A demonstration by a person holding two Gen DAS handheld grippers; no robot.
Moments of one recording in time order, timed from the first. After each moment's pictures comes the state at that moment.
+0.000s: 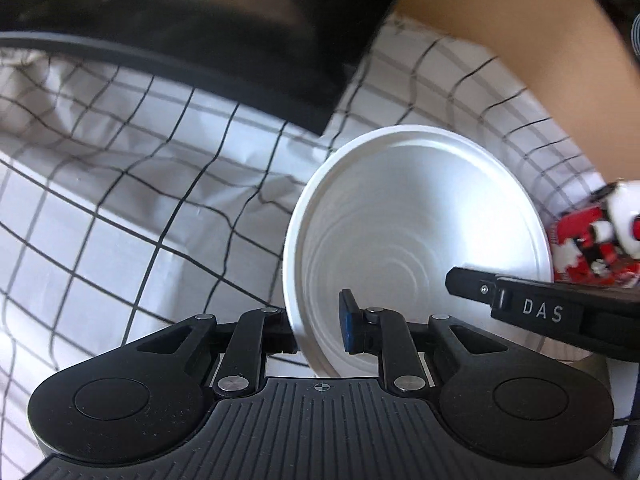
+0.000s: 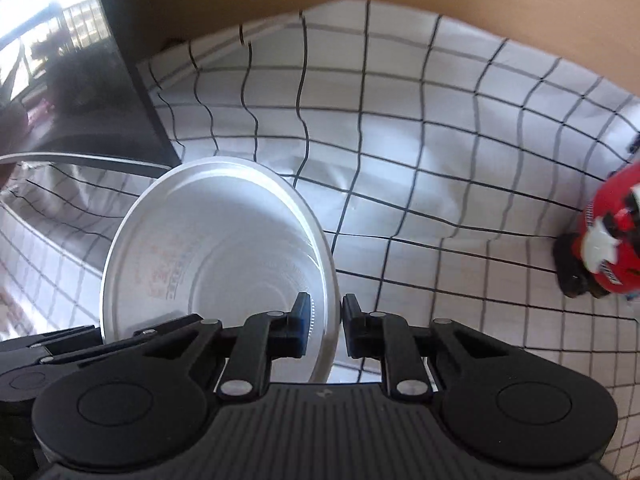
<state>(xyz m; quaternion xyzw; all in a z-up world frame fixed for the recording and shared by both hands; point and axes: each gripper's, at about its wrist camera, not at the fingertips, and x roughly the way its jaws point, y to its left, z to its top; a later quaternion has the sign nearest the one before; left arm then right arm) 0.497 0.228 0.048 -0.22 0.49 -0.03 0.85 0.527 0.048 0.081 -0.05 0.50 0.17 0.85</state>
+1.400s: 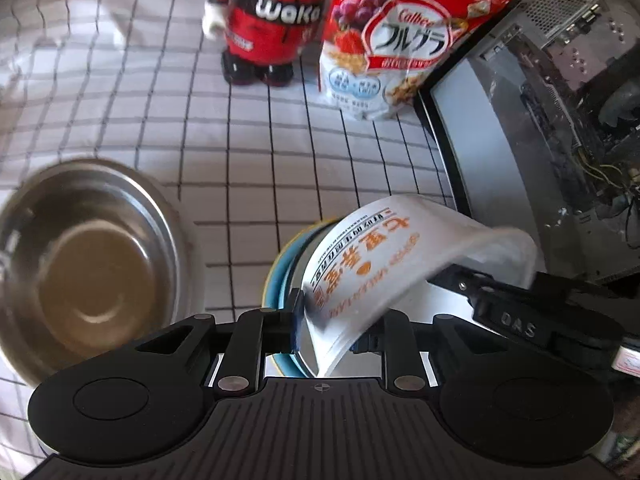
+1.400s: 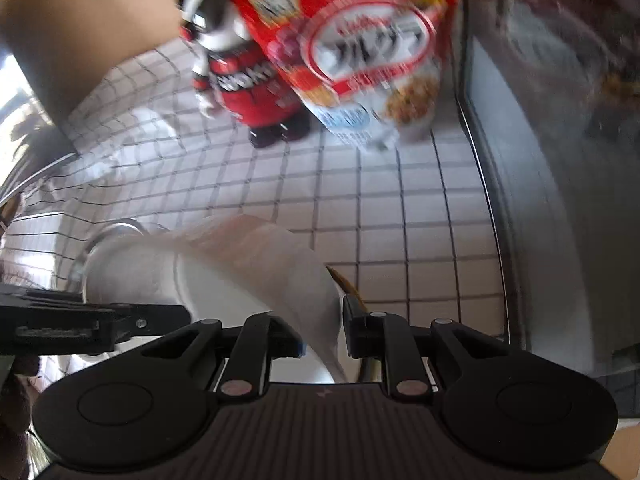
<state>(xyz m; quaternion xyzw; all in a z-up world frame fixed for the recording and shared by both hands) 0.398 -0.098 0.092 -0.13 0.58 -0.18 0.78 0.381 -0.340 0.078 0.06 0.50 0.11 0.86</state>
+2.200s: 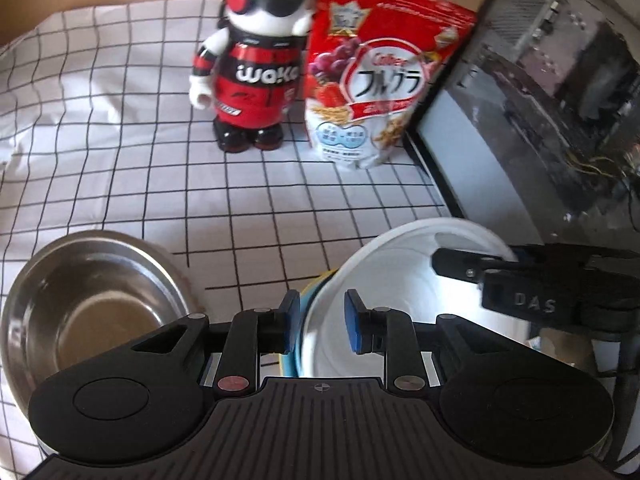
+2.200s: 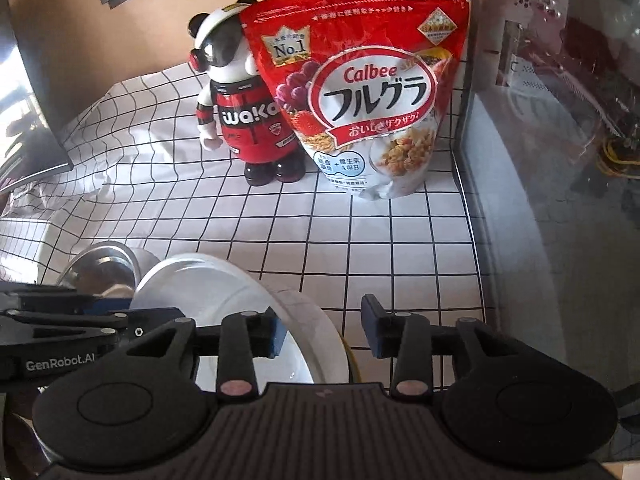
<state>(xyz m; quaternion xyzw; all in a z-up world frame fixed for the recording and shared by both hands) 0.388 -0.102 0.102 -0.07 0.48 -0.18 0.85 0.389 -0.330 0.098 0.02 0.44 0.11 0.89</state>
